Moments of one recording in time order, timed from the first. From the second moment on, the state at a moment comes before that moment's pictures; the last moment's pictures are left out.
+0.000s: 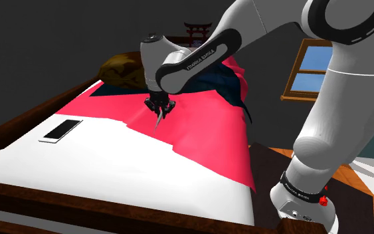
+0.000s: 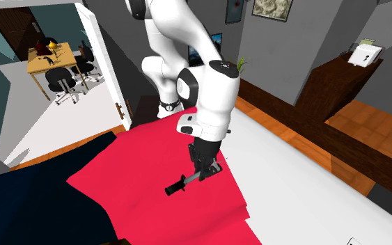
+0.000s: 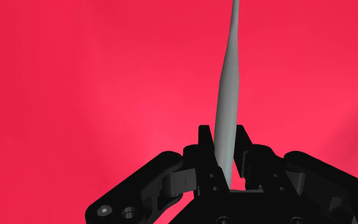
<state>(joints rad) -0.23 0.12 0.56 -2.08 -0.34 2.27 1.52</state>
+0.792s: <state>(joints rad) -0.24 0.05 0.57 -2.00 -0.26 2.14 1.44</state>
